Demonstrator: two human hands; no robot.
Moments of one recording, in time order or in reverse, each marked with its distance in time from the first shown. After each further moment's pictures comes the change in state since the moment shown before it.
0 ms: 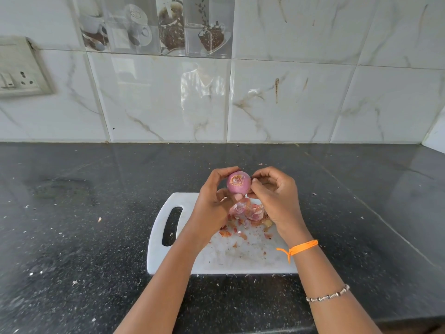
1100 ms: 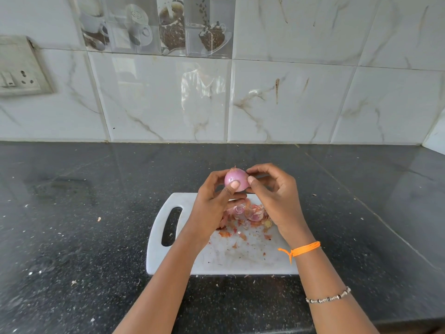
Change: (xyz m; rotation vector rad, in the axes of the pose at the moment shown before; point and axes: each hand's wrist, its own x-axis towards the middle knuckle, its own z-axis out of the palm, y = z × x) left_hand -0.001 0.008 0.005 -0.122 0.080 -0.112; right_hand 0.000 -0.002 -0.005 0.038 -0.111 -0.144
